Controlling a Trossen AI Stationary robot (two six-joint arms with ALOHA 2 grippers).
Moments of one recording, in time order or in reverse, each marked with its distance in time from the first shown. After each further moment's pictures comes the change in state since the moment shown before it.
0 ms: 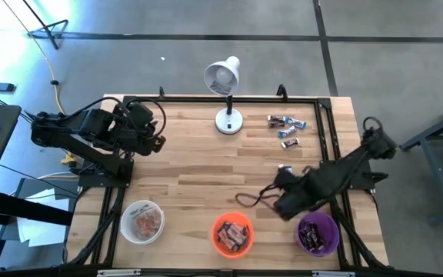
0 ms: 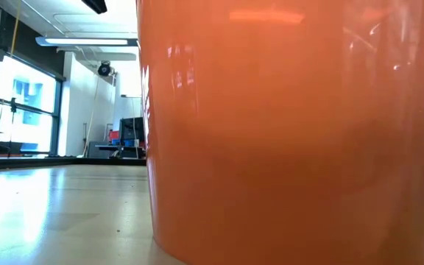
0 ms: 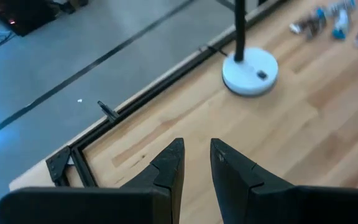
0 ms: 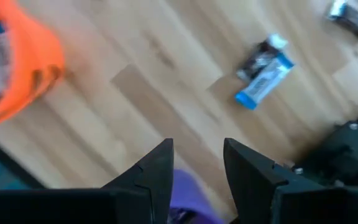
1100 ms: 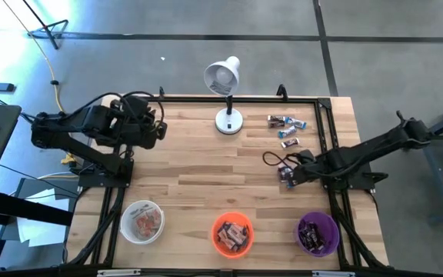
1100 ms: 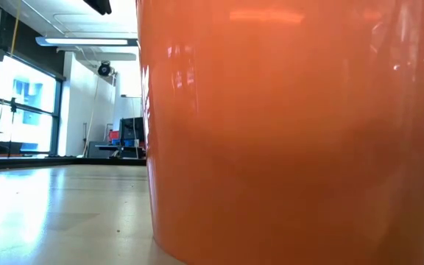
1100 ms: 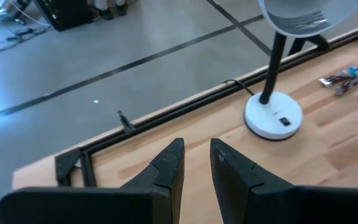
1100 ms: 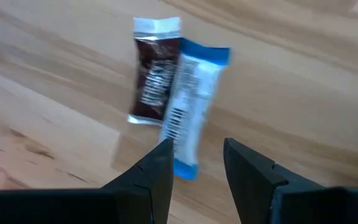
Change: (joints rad) left arm 0.074 0.004 0.000 0.018 -0.125 -0.147; right arm -0.292 -0.677 -1.146 0.741 0.007 0.198
